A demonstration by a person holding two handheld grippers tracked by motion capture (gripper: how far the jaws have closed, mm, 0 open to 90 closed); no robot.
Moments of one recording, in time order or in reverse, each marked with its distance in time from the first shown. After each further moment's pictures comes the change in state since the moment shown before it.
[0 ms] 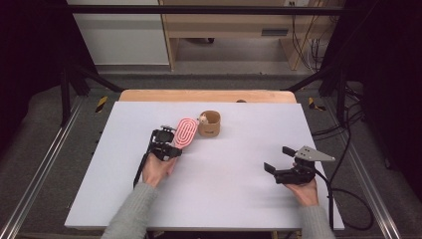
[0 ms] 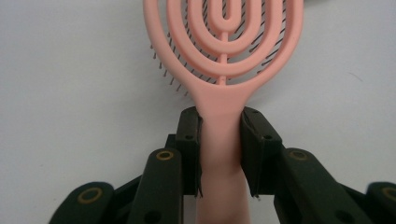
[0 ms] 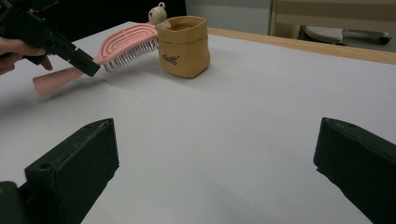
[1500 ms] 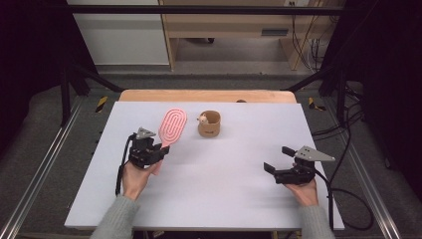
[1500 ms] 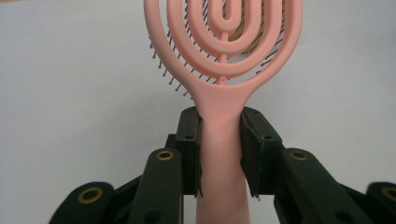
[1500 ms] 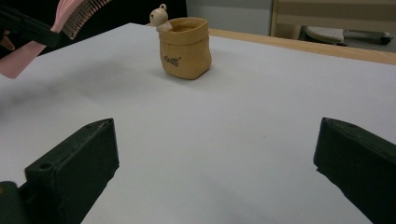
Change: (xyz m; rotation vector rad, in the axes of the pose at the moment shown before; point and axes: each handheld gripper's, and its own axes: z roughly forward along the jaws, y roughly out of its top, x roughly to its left) left arm 0.016 -0.036 -0.062 -0.285 -0.056 0.067; right arm 0.001 0.001 0.000 -0.004 0.000 0.003
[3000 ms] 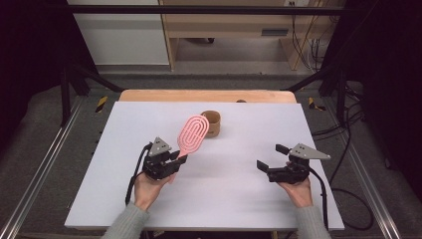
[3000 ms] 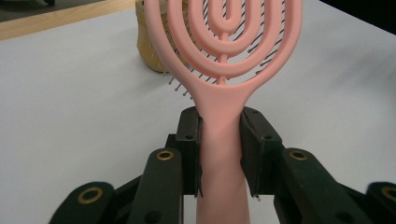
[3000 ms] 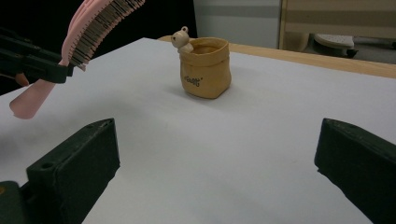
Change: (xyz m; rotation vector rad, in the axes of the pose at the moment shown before) left arm -0.049 -0.011 -0.001 -0.094 -0.141 0.153; right arm 0.024 0.019 0.007 -0.027 0.027 0.023
